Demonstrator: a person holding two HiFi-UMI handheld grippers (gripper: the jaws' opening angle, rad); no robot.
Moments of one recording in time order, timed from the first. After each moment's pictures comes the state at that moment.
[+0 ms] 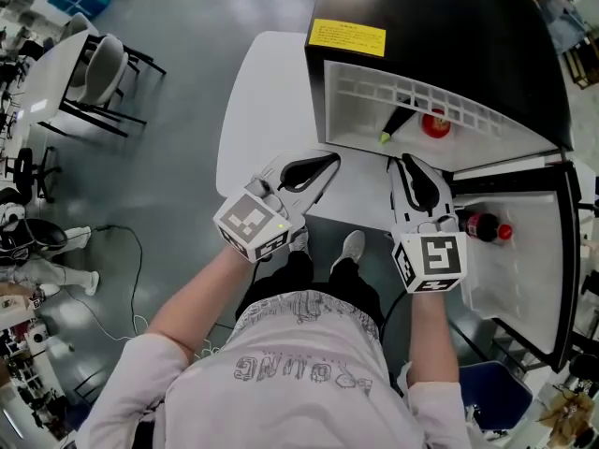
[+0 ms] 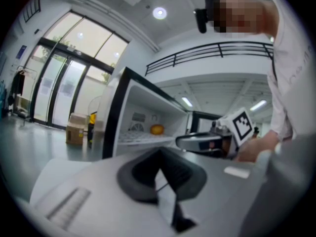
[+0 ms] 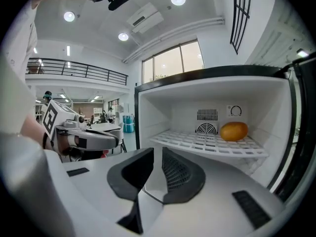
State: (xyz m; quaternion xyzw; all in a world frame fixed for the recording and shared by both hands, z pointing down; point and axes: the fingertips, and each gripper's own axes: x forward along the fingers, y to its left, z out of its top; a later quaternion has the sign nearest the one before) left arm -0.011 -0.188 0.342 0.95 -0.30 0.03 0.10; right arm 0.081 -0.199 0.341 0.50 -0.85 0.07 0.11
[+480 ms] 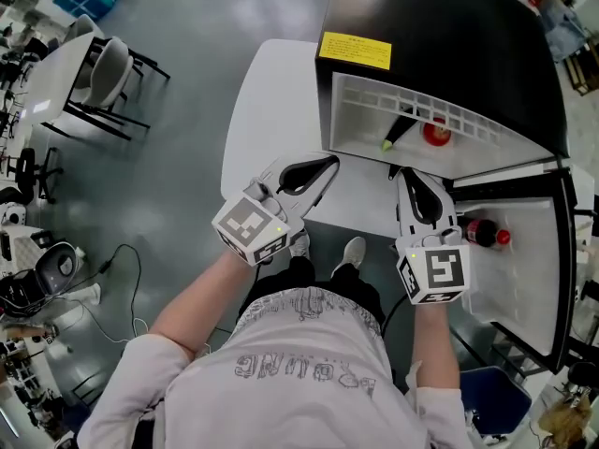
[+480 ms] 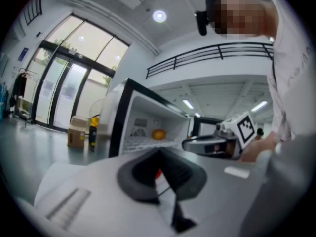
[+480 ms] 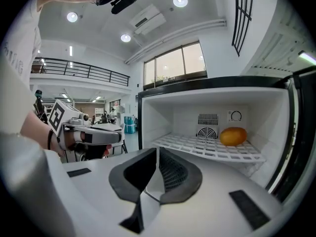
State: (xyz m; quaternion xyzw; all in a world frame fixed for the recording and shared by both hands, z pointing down) left arm -0.021 -0.192 0.324 0.95 -0.31 0.02 0.09; right arm 0.081 -0.190 0.327 0.50 -0.86 0.06 0.11
